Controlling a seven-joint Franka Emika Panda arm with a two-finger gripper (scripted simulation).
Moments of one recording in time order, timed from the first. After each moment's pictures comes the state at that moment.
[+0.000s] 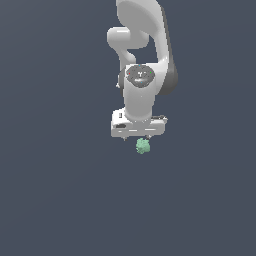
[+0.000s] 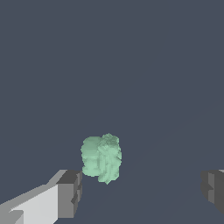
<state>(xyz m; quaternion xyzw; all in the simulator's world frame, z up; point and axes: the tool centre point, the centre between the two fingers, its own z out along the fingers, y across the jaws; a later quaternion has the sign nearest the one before) -0.002 0.037 0.158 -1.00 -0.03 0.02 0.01</state>
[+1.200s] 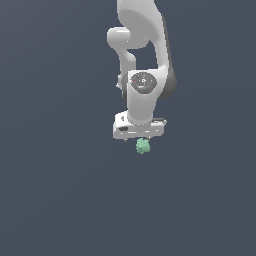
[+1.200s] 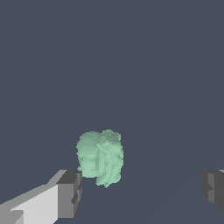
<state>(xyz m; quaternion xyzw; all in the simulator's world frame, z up) -0.013 0.041 0.133 -1.00 -0.04 0.02 0.00</state>
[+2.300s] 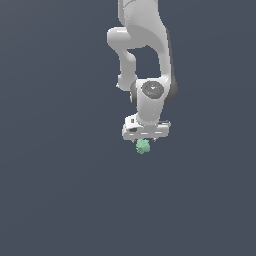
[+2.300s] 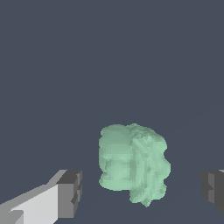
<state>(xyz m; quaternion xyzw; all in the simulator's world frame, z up) -0.037 0.076 0.087 -1.00 -0.04 0.00 0.00</state>
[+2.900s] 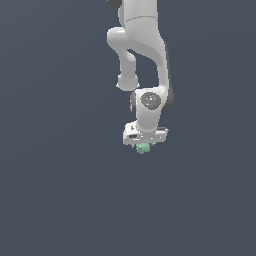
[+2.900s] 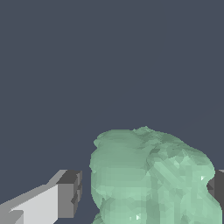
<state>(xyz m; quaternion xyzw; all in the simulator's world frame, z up) -0.038 0.076 0.043 -1.00 -0.04 0.00 0.00</state>
